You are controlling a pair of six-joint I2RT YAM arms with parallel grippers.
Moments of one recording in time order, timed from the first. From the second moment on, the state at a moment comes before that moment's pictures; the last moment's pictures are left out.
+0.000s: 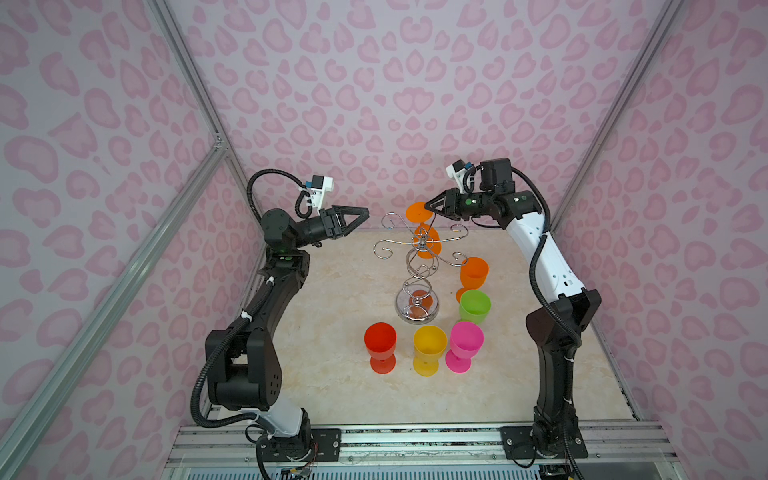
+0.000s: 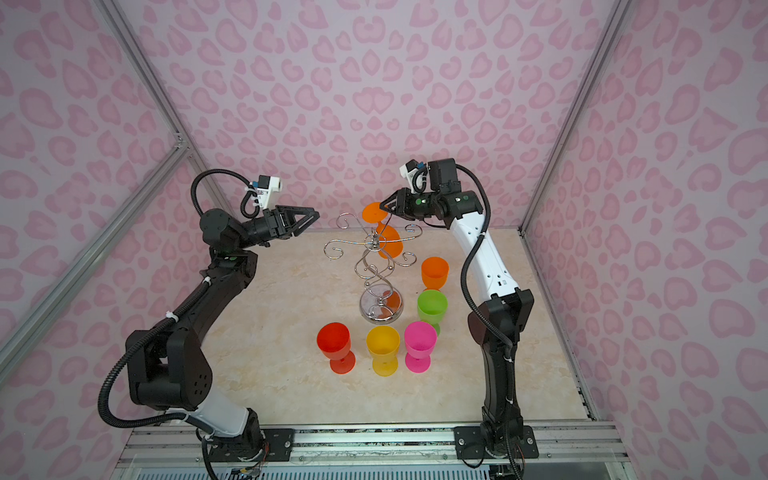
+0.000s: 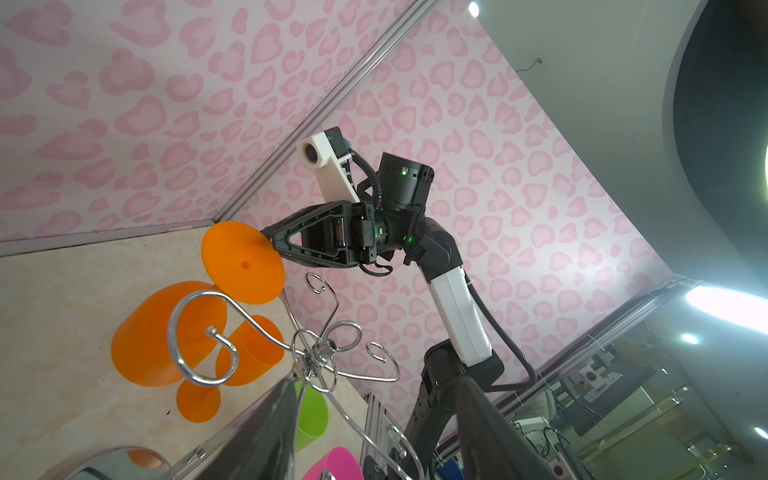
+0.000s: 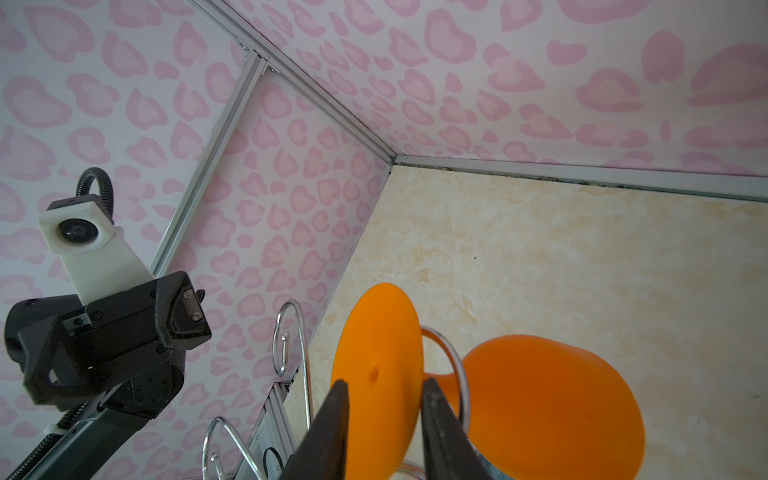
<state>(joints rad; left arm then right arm) -0.05 1.62 1.32 0.77 1.22 -1.29 0.30 2.13 2.42 -0.84 -0.75 0.46</state>
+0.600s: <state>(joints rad) -0.06 1.62 1.32 0.76 1.22 -1.29 0.30 2.13 2.41 -0.84 -0.77 0.47</state>
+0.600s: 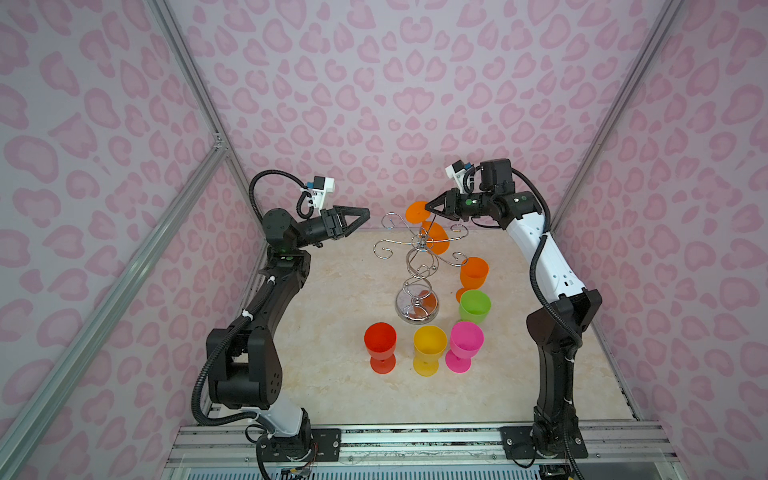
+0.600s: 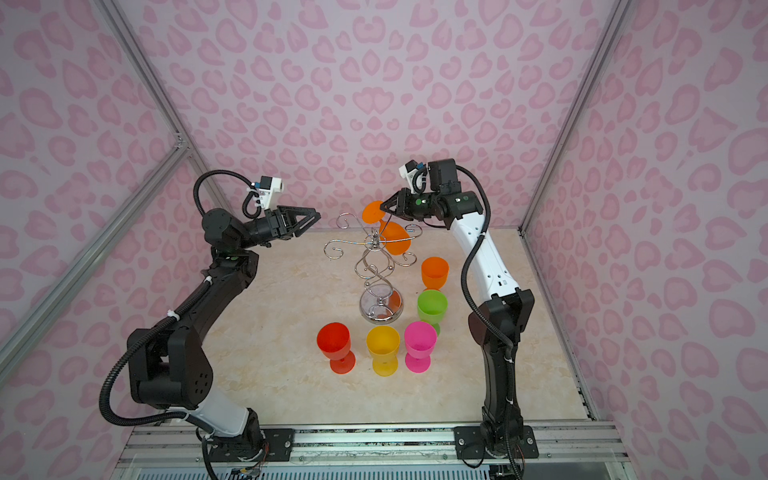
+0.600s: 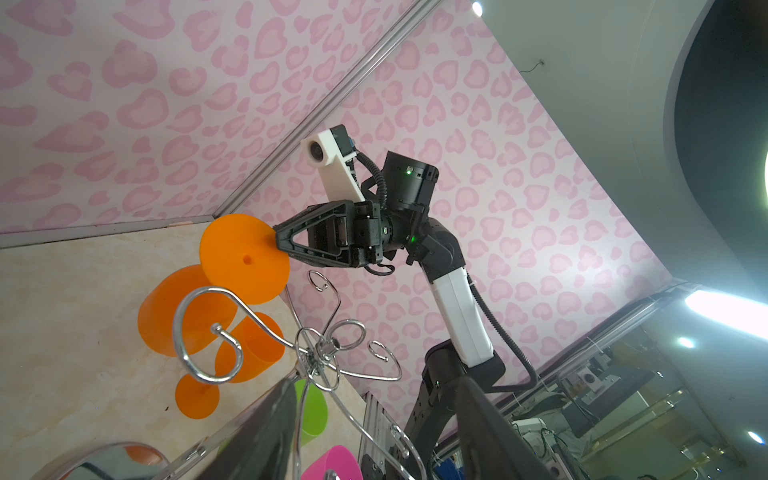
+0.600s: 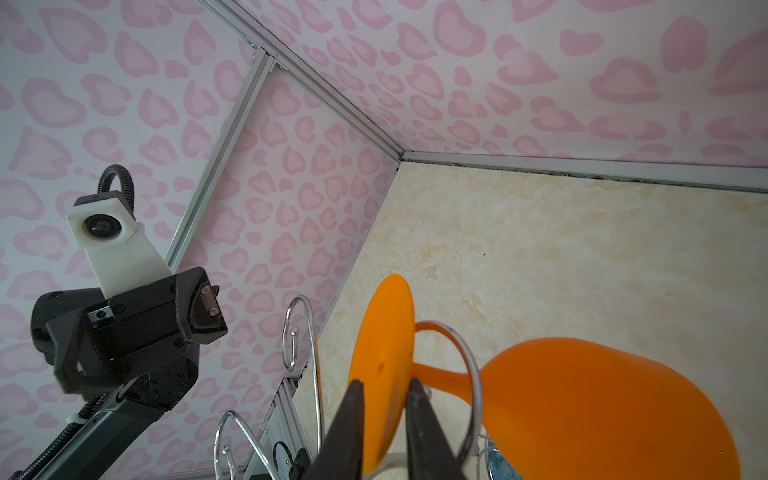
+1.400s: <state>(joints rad) -0.06 1.63 1.31 0.75 1.22 -1.29 0.30 2.13 2.39 -0.82 -0.77 0.48</state>
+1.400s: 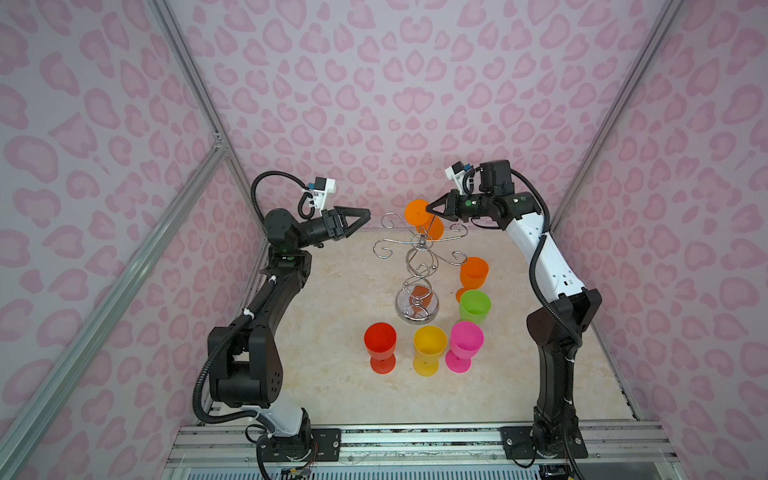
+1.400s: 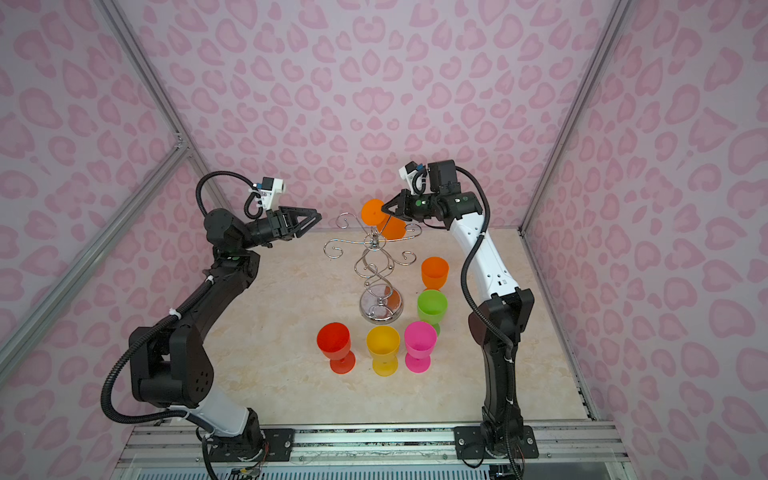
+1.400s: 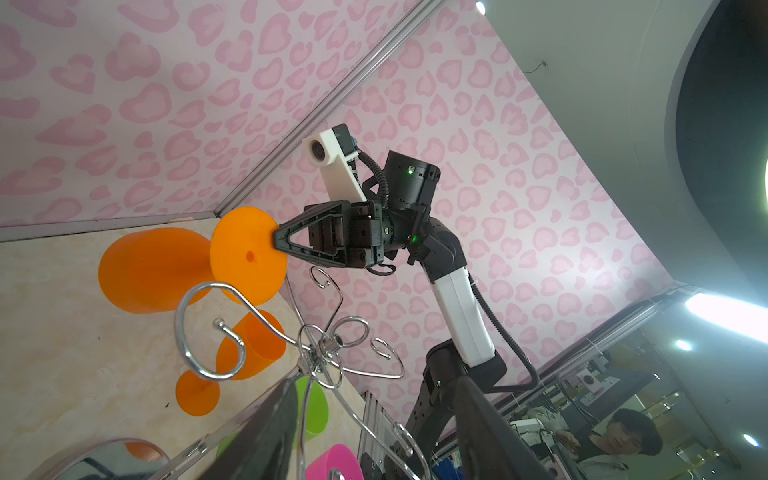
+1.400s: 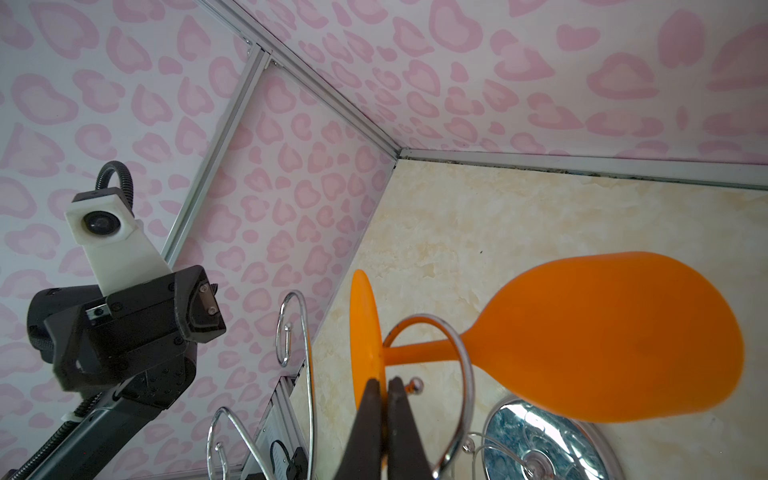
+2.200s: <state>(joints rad) -0.07 1.63 1.30 0.75 1.23 -1.29 0.23 2.04 2.12 -0.37 -0.87 0.82</state>
